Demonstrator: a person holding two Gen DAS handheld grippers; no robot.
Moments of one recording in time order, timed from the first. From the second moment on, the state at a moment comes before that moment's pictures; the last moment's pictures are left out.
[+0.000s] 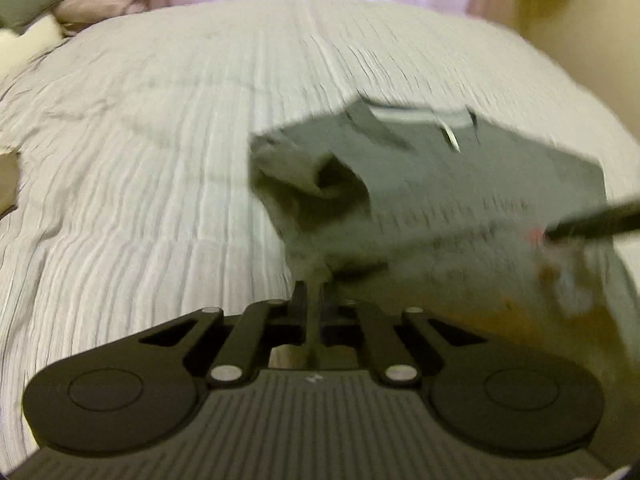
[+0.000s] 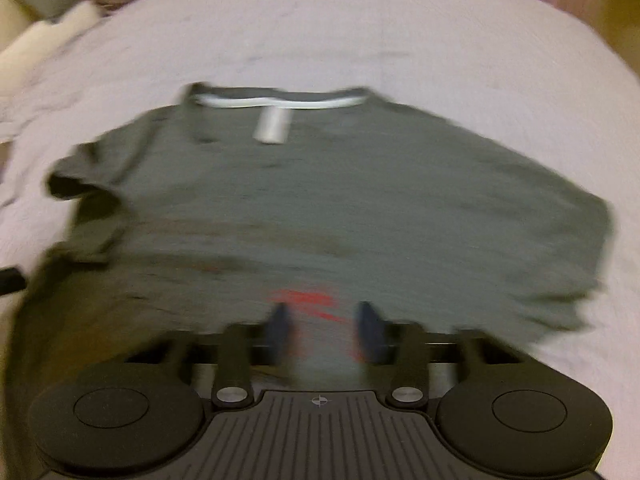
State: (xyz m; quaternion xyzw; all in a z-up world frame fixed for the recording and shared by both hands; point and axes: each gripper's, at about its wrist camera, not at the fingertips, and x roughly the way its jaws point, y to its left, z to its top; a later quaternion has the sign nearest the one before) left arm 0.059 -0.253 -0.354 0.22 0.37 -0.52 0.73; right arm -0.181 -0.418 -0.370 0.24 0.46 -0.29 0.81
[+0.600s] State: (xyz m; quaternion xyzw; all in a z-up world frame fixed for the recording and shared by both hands) left arm 0.121 -0.246 -0.363 0.19 0.40 -0.50 0.74; right arm -0.111 -0.394 -0.382 0.24 0.42 -0.18 0.85
